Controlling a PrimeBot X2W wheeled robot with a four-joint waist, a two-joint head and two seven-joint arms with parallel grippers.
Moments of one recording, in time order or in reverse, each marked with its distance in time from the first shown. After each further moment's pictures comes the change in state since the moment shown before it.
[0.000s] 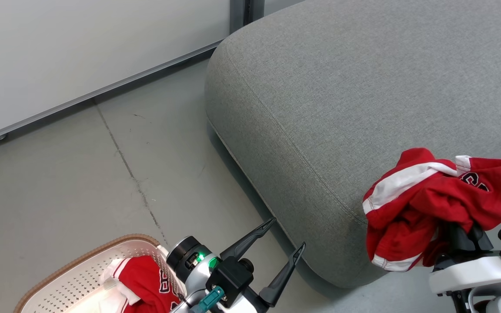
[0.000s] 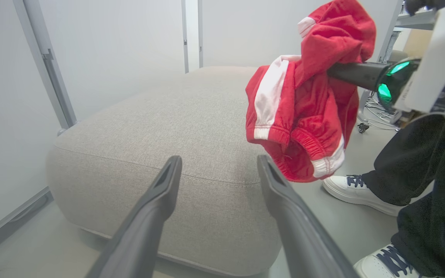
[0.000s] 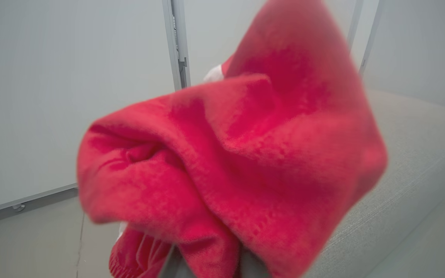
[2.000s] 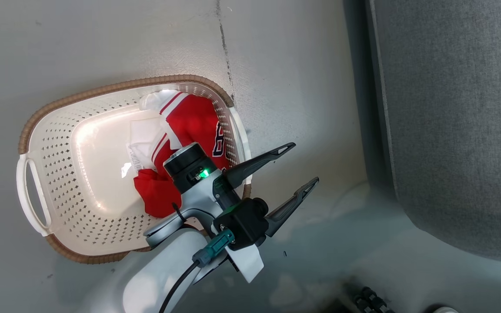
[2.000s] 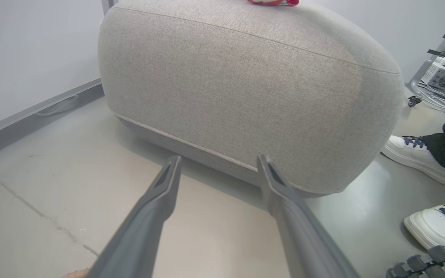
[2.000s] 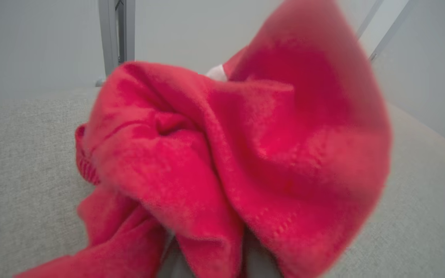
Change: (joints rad) left arm -0.387 0.148 -0.183 -0.047 0.043 -0.003 0.000; right arm -0.879 -0.400 -0.286 0.713 0.033 0.000 0.000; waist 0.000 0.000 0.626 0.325
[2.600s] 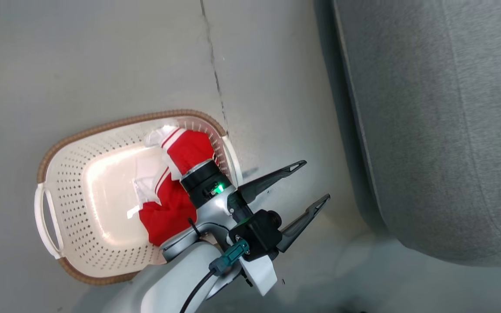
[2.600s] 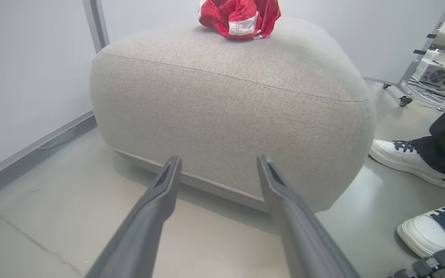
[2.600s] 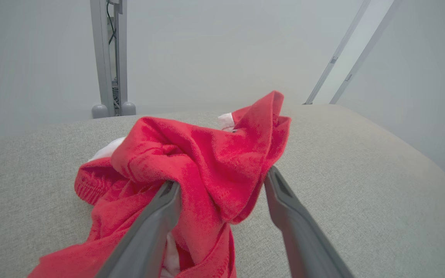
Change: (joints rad) left arm 0.027 -0.049 -0.016 0.051 0.002 0.004 0.000; right arm 0.061 -0.029 0.059 0.010 0.028 0.000 0.000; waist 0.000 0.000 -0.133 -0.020
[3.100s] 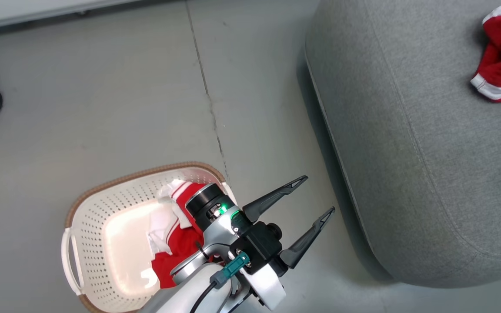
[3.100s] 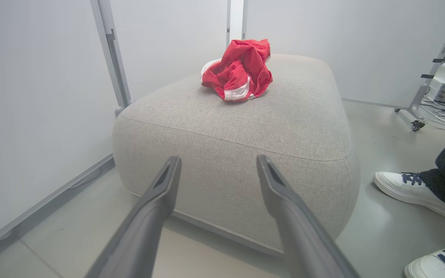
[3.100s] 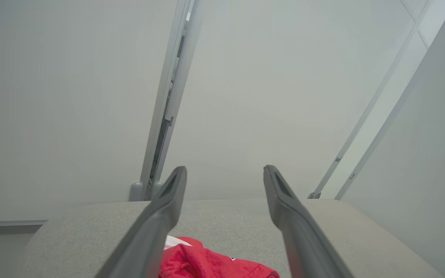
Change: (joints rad) left arm 0.119 -0.074 0.062 -0.003 -0.042 0.010 0.000; right arm 0.170 -0.071 0.148 -0.348 0.005 0.000 0.000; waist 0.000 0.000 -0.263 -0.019
